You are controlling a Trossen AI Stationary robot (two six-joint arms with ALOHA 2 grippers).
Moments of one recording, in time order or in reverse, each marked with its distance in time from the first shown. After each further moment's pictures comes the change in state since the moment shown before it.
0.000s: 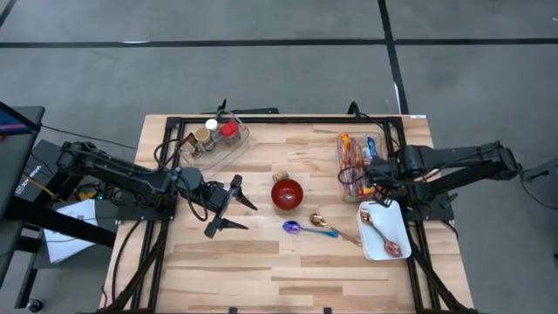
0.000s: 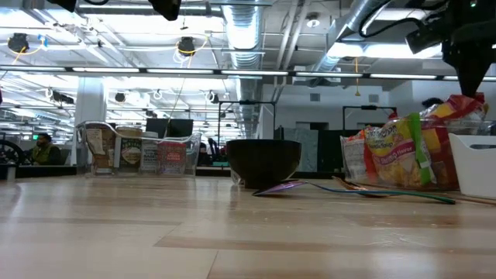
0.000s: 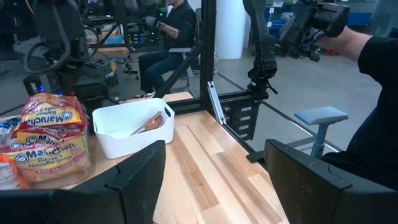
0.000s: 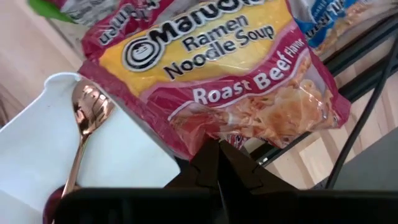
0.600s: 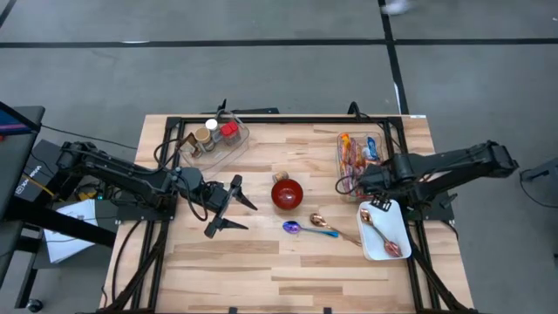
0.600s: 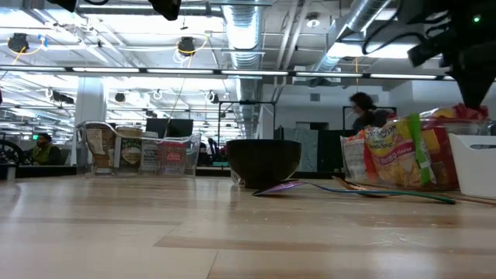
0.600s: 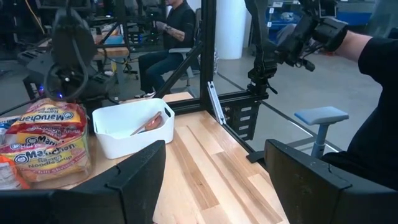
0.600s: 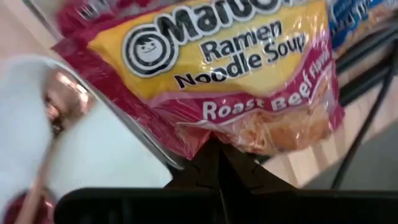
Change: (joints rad) left arm 0.000 0.000 0.000 0.000 0.000 0.000; right arm 0.050 0.057 -0.075 0.035 0.035 -0.009
